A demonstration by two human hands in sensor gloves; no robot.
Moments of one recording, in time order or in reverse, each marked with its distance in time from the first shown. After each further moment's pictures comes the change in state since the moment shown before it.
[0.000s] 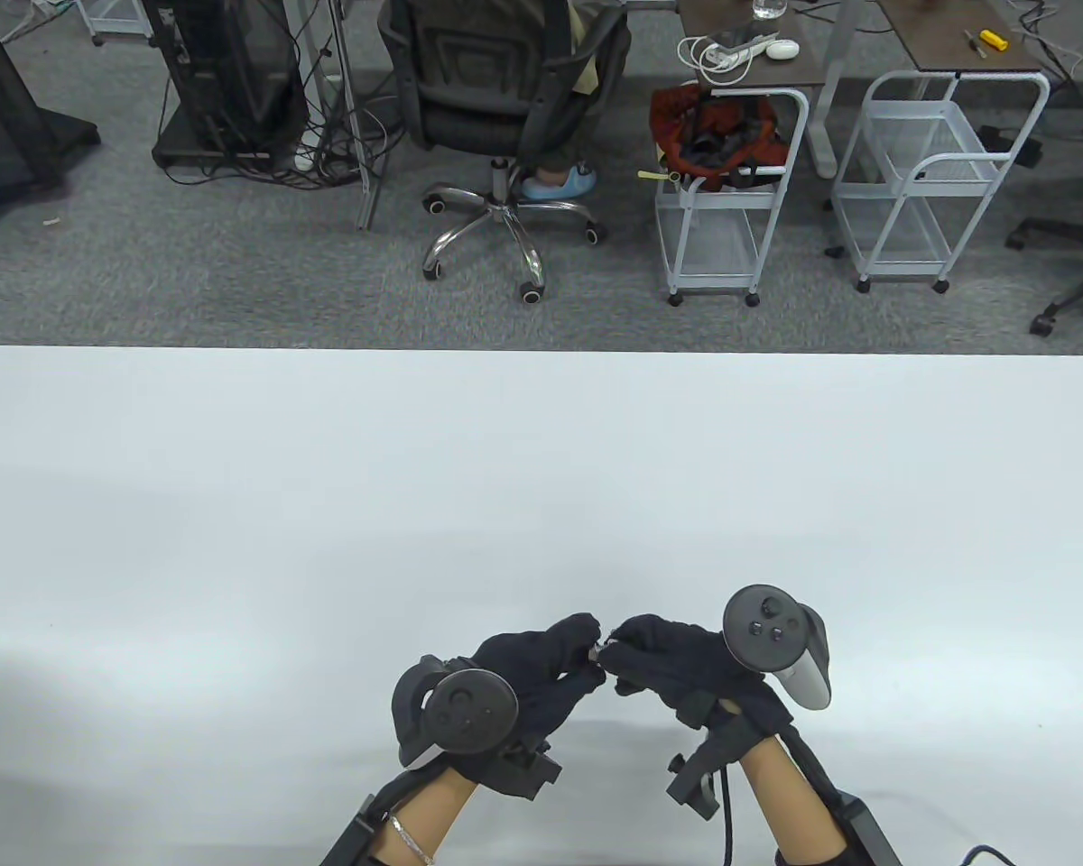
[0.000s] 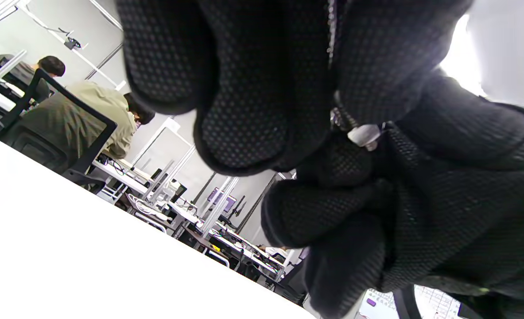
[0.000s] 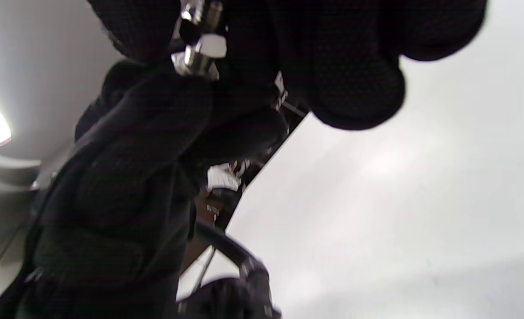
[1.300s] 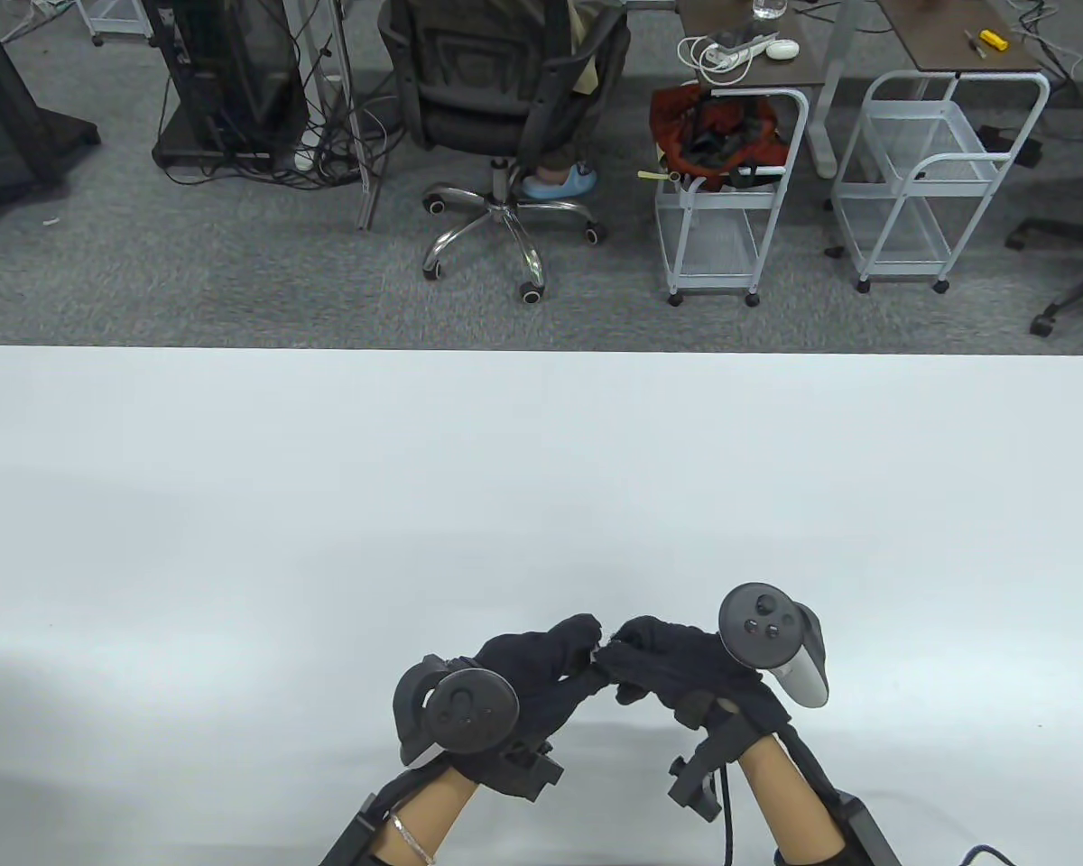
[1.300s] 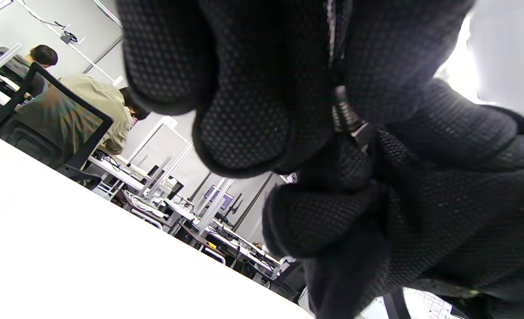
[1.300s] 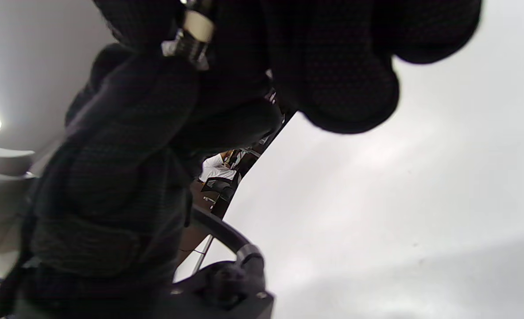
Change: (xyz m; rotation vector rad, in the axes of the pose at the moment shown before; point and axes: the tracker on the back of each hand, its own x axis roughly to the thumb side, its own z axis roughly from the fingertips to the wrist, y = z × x) left_hand 0.001 -0.001 0.000 -0.010 -0.004 0.029; right_hand -0.004 0.001 -0.001 -0.042 -0.007 0.016
